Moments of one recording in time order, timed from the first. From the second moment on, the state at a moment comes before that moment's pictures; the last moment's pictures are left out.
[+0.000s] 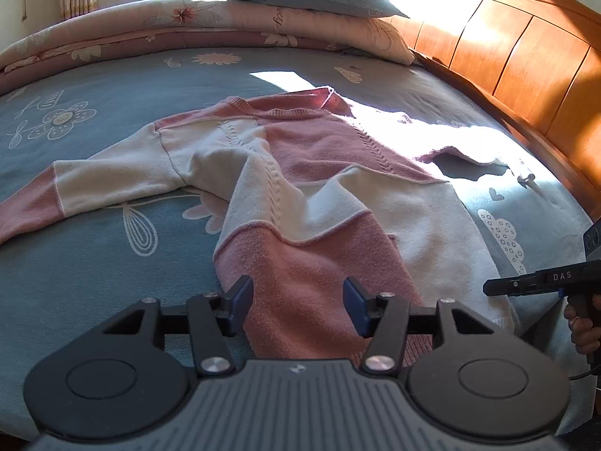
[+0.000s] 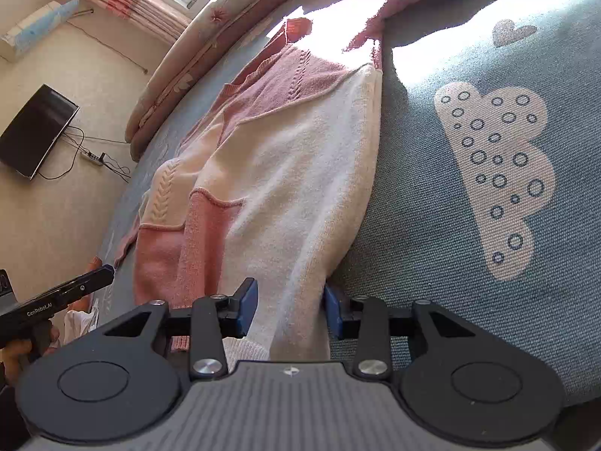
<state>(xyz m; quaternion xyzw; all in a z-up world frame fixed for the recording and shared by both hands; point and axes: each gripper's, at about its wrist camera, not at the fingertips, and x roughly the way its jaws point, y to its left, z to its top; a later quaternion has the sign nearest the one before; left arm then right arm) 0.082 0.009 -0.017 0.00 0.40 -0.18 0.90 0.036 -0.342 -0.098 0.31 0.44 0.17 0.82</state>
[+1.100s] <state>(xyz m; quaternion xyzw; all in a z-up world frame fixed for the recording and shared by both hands) 0.252 0.113 -0.124 -0.45 0.37 -0.06 0.81 0.020 -0.370 -0.033 0.15 0.42 0.03 0.89</state>
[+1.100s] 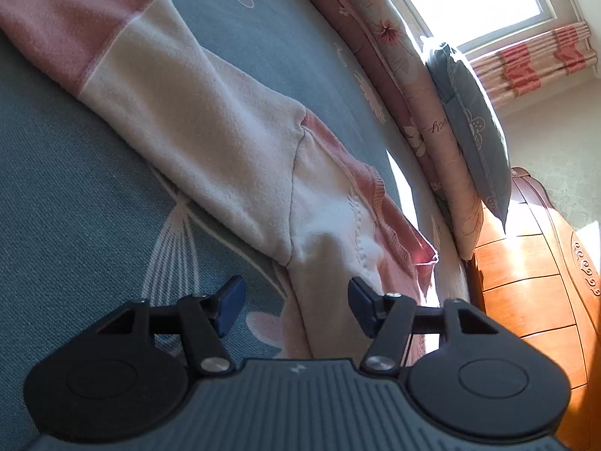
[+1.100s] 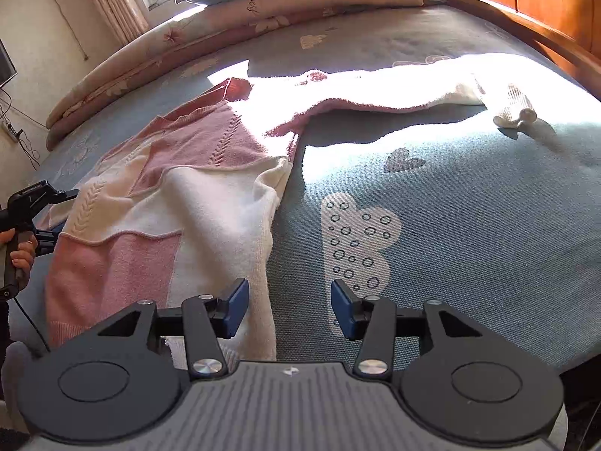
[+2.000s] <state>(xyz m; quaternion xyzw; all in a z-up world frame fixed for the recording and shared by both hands) 0.307 0.109 -0.081 -0.24 0.32 -0.01 0.92 0.048 -0.339 -0.034 0.09 0.42 0.03 0.90</state>
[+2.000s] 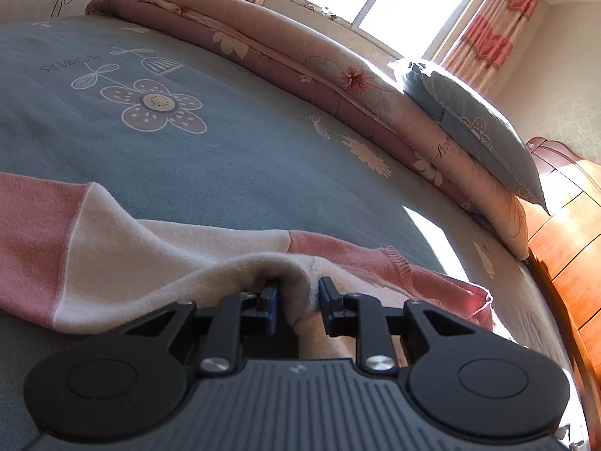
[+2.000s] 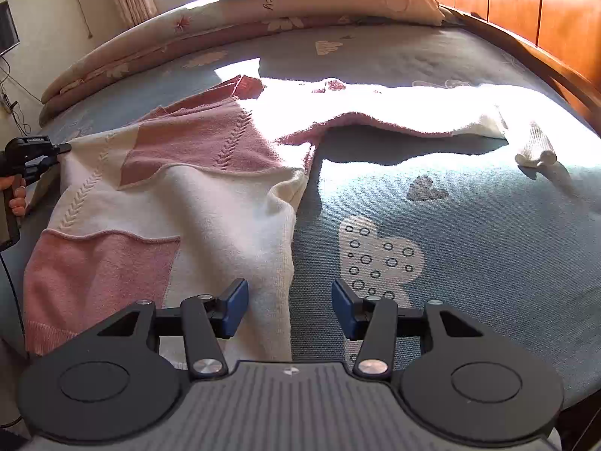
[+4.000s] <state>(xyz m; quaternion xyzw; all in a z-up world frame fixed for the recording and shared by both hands) 0.143 0.041 -0.066 -0.37 0.39 -0.19 0.82 0.080 -0.168 -0.045 -0.10 0.35 0.17 0.92</state>
